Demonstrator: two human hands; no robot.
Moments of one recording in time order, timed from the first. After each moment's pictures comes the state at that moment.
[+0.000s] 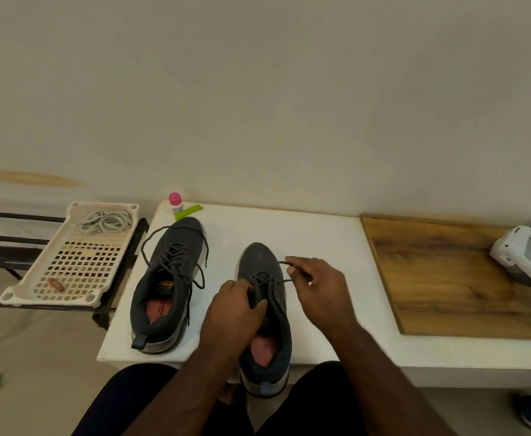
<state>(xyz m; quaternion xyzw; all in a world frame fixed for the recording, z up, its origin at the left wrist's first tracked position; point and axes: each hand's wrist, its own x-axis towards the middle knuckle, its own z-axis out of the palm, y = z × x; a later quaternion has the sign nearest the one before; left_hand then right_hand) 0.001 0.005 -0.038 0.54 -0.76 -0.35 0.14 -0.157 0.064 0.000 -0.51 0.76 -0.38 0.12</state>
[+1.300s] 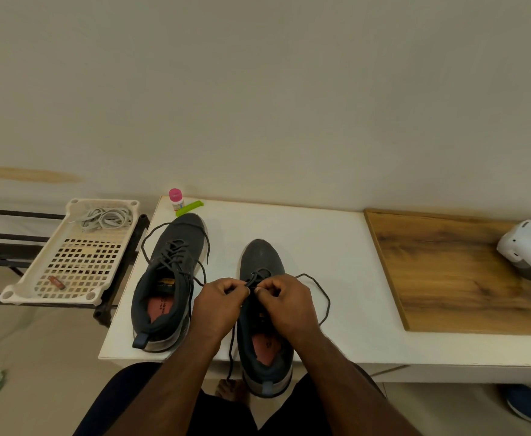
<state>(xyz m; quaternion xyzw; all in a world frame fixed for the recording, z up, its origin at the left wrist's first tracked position) 0.016 -0.017 -0.056 0.55 -0.56 -0.57 0.25 -0.114 0.044 -0.044 -0.47 0.78 -0.34 0.24</state>
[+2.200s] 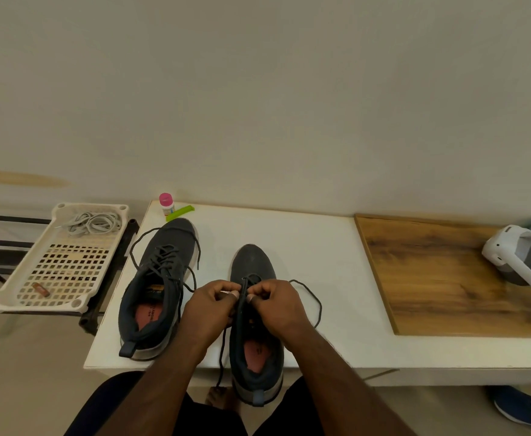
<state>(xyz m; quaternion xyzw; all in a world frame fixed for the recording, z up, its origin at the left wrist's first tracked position) 0.016 -0.019 -0.053 0.51 -0.53 -0.64 0.24 -0.122 0.037 -0.044 -0.41 0.77 -0.33 0.35</state>
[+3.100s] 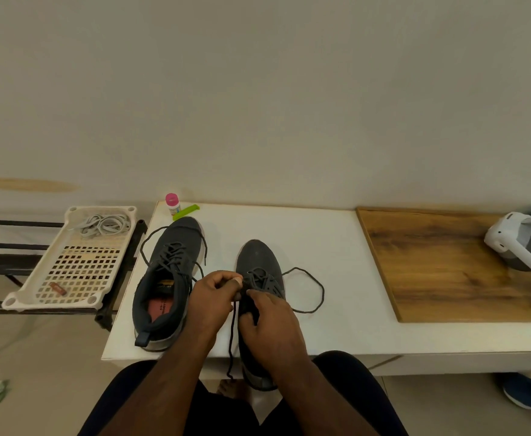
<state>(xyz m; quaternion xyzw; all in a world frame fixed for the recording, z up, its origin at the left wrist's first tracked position) 0.018 -0.011 -0.037 0.53 -0.51 -0.60 0.31 -0.071 0.079 -0.038 -0.53 0.79 -0.26 0.18</state>
